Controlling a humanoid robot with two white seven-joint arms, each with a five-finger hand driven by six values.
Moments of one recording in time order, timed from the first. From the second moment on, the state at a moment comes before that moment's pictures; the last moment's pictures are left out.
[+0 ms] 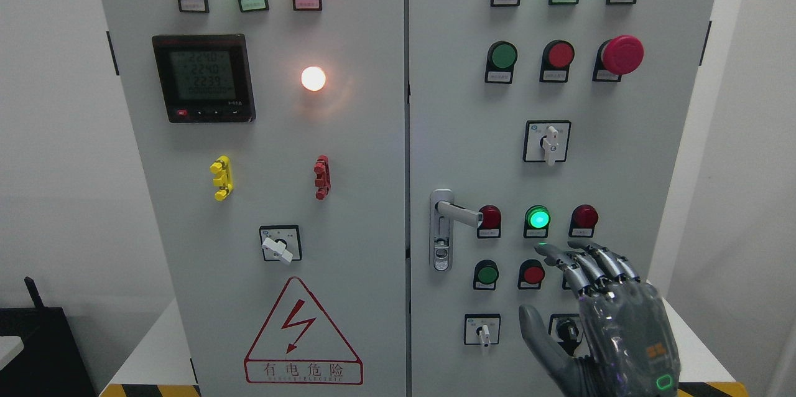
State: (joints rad) left arm -0.05 -0.04 0.00 0.00 0.12 -0.12 -0.14; right arm -0.20 -0.07 0.03 -2.04 1.13 -0.16 -0.11
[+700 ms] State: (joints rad) left arm -0.05 -0.04 0.00 0.00 0.12 -0.12 -0.14; right arm -0.15 -0.06 0.01 -2.07 1.12 -0.19 -0.11
